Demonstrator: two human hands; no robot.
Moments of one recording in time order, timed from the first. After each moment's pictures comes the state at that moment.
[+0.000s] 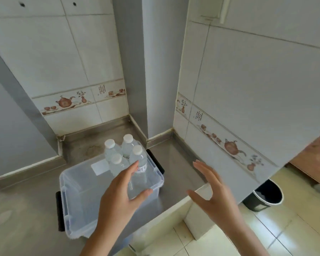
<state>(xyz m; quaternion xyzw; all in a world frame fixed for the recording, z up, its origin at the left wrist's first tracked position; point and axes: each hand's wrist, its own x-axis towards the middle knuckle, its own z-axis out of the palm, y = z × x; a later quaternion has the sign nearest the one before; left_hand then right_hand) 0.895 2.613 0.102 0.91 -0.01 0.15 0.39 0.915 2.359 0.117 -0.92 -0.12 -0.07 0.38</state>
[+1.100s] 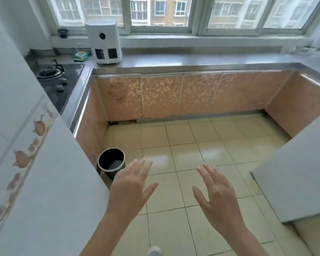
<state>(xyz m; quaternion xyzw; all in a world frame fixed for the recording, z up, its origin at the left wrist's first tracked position) 0.854 2.042 0.089 0.77 -0.62 0.00 0.14 0.625 1.963 0.086 -0.84 0.49 -0.21 0.11</state>
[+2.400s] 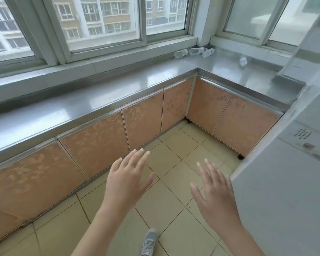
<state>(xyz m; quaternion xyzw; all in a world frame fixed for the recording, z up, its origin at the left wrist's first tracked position) 0.674 1.230 0.095 0.56 -0.81 0.01 0.16 0.444 1.300 0.085 -0.66 0.73 -0.17 0.06</state>
